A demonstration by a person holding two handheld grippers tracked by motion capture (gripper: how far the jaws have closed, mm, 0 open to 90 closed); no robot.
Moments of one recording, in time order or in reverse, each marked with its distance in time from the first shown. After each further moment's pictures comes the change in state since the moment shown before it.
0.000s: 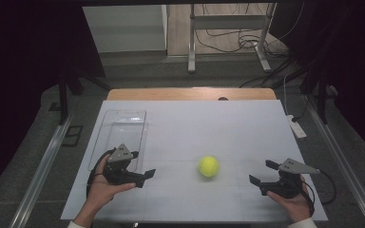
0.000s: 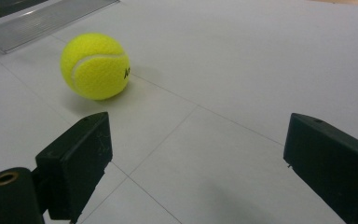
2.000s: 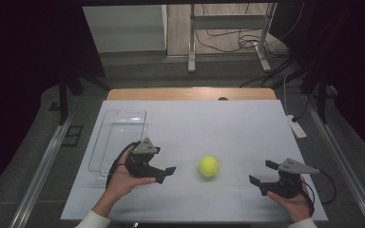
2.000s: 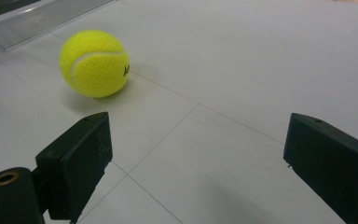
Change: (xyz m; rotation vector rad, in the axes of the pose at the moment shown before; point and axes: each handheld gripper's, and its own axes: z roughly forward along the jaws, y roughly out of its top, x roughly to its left) left arm -0.025 0.041 0.035 0.033 -0.097 0.082; right arm 0.000 -0.001 0.001 0.007 0.002 -0.004
